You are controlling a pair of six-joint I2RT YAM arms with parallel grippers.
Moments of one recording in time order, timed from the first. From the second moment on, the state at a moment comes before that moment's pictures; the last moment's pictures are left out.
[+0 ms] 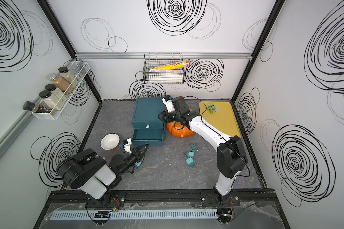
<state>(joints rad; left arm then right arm) -0.57 1.58 0.01 1.53 0.12 -1.29 0.58 1.74 1.46 -0.34 -0.31 0.26</state>
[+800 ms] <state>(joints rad) -0.76 1.36 0.01 1.31 -0.07 -1.20 0.58 1.74 1.45 -0.32 -0.30 0.26</state>
